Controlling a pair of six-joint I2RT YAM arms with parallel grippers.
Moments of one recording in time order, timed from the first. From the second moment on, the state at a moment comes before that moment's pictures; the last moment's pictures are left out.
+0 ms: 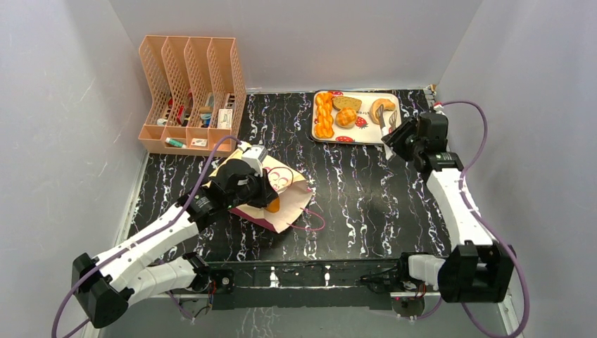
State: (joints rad) left arm -0.77 0.96 0.81 -0.46 0.02 -0.51; right arm -0.03 1.22 1.00 -0.36 -0.10 0.68
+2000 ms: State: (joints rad) left arm -0.78 1.19 0.92 -0.43 -0.01 -0.49; right arm 0.41 0.68 0.79 -0.90 -0.51 0.53
